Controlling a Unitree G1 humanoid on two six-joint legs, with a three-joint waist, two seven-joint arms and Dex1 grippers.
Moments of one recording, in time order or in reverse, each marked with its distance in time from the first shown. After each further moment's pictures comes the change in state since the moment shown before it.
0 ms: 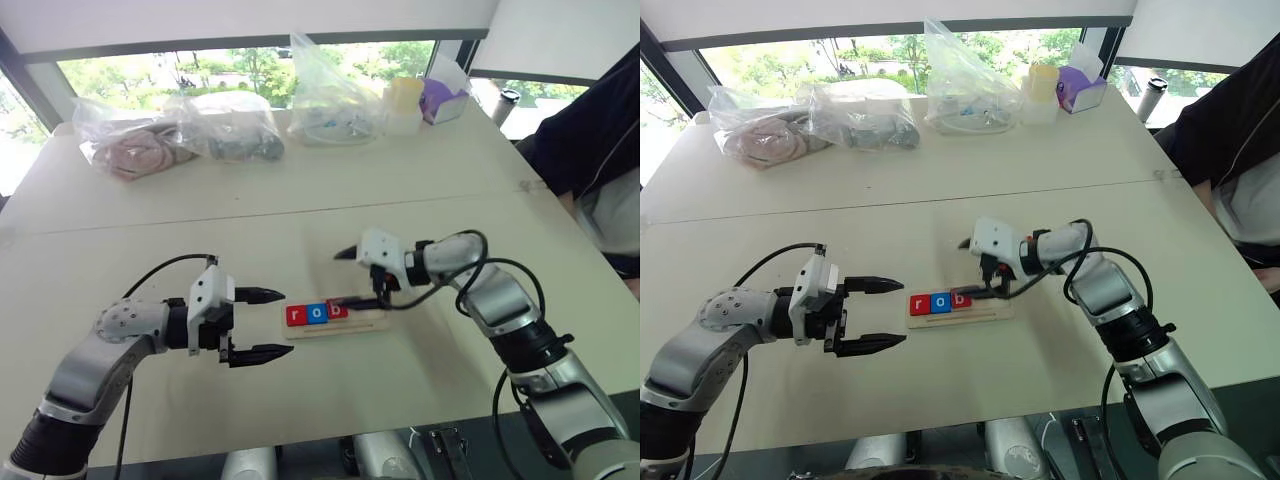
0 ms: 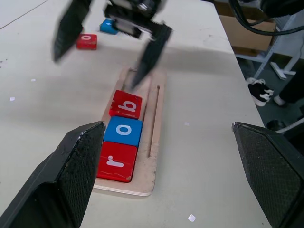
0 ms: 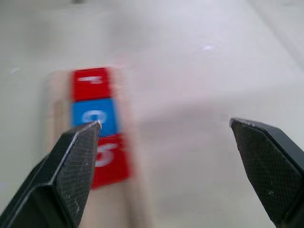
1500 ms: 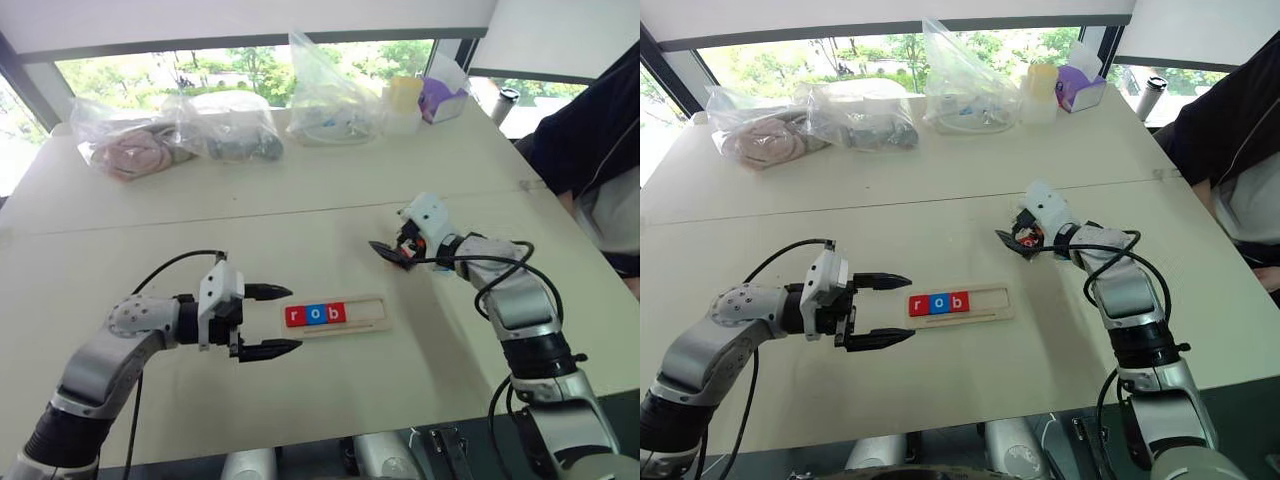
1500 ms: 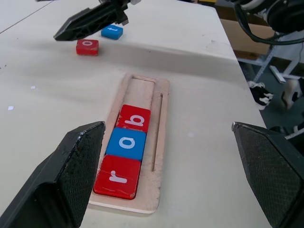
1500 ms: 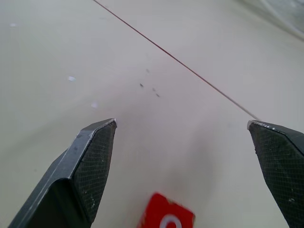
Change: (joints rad) left arm -0.039 -0.033 -0.027 -0.007 0.006 0.037 0.027; right arm 0.145 0.077 -0.252 -0.089 -0.080 0.240 -0.461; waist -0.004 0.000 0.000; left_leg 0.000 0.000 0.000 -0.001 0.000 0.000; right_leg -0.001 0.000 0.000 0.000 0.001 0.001
